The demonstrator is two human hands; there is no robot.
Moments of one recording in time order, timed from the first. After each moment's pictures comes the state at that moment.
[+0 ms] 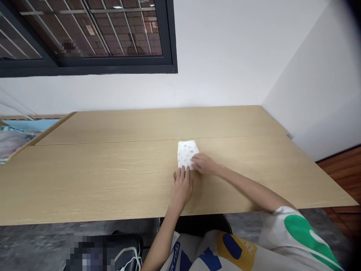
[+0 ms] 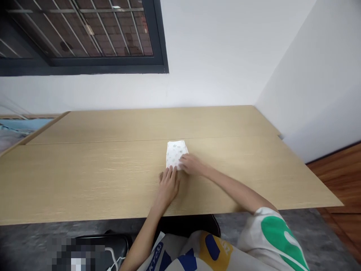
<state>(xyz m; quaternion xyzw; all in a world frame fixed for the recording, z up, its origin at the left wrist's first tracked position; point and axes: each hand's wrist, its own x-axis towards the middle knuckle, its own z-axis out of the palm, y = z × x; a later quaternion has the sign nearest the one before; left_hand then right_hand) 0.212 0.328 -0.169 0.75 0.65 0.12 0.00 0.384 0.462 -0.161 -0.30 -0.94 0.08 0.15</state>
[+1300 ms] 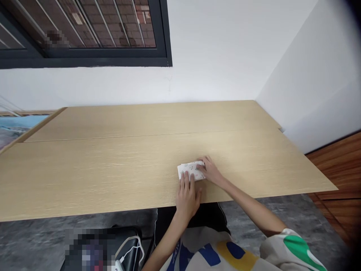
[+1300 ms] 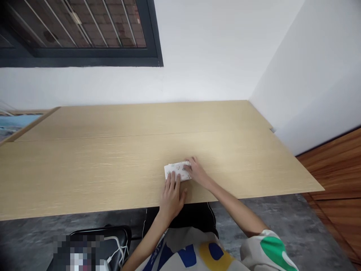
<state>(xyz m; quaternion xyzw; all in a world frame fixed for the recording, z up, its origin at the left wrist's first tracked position) 0.246 0.259 -0.188 0.77 0.61 0.20 0.00 0.416 0.384 -0.185 -0.47 -0.77 0.27 0.34</state>
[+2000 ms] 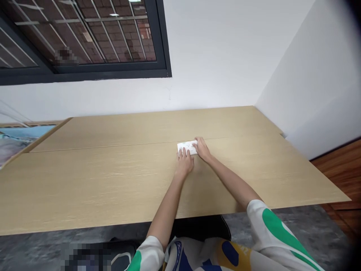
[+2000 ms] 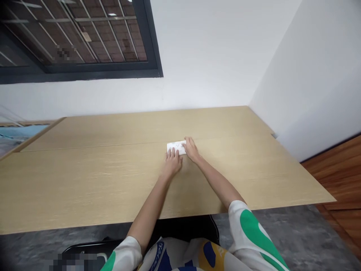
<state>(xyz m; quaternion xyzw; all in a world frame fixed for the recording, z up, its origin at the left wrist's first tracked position) 0.240 0.458 -0.172 0.75 0.64 0.15 0.06 0.384 0.553 -0.181 -0.53 -0.76 0.14 0.36</state>
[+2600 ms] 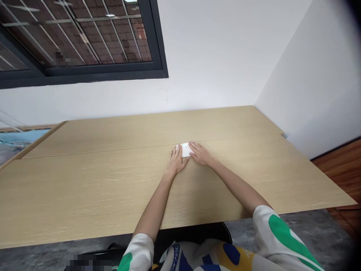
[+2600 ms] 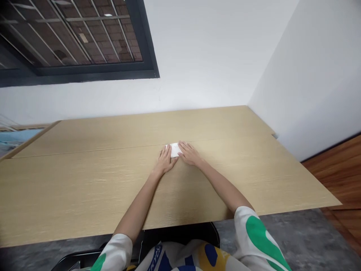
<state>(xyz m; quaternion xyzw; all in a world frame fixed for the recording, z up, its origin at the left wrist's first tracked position) 0.190 0.498 -0.186 0.80 0.58 0.15 0.04 0.402 0.545 -0.193 -0.39 -0.89 0.07 0.23</state>
